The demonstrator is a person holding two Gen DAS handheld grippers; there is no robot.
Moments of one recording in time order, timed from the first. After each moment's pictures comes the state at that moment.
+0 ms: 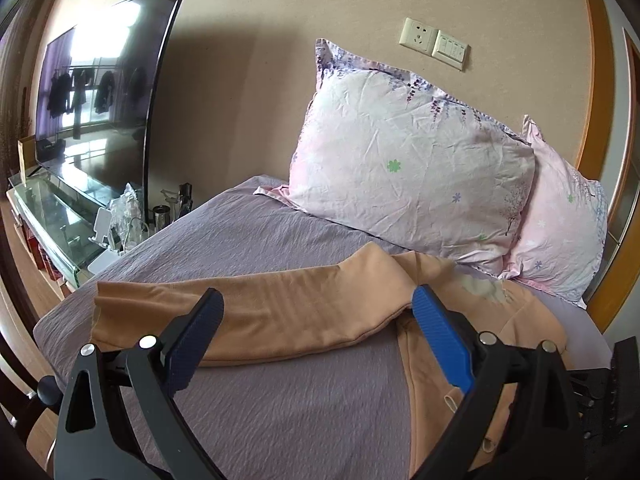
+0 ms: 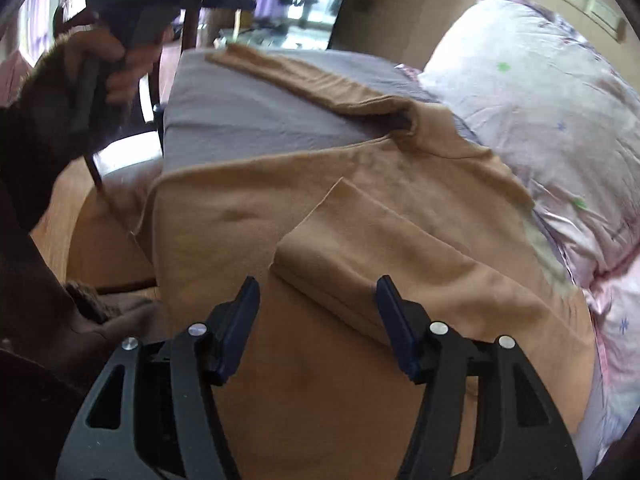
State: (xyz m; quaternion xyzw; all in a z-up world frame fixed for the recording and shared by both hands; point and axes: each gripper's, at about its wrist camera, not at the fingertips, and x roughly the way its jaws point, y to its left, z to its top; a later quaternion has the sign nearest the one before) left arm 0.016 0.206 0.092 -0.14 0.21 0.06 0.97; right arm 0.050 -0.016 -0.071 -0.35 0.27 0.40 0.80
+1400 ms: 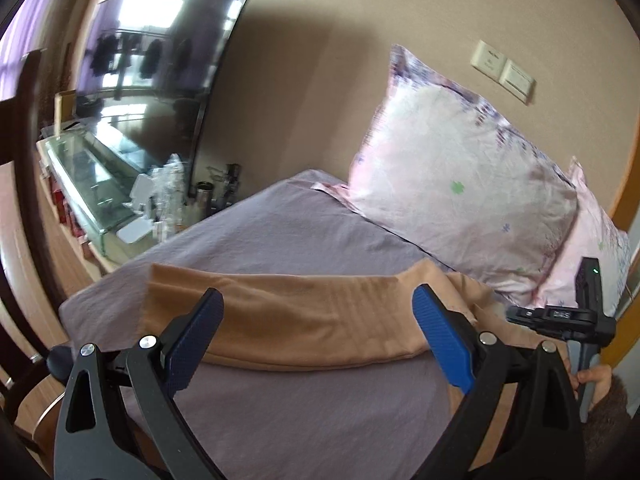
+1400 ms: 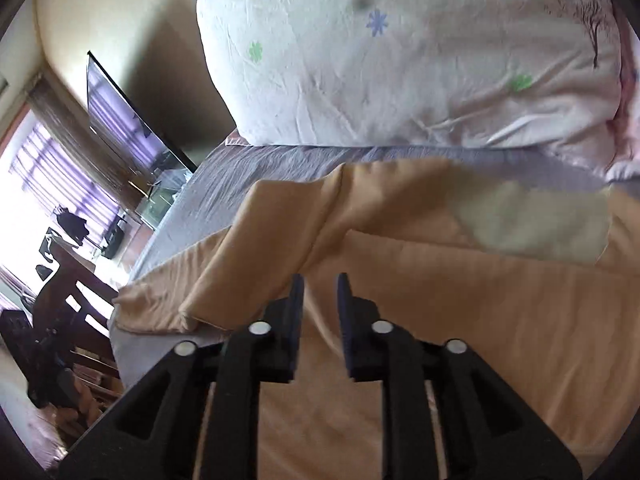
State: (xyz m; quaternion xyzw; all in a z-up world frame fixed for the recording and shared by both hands) left arm 0.003 0.274 0.080 -0.22 0.21 0.13 0.94; right arm 0.238 -0.029 0.008 0.08 0.37 0.33 0.87
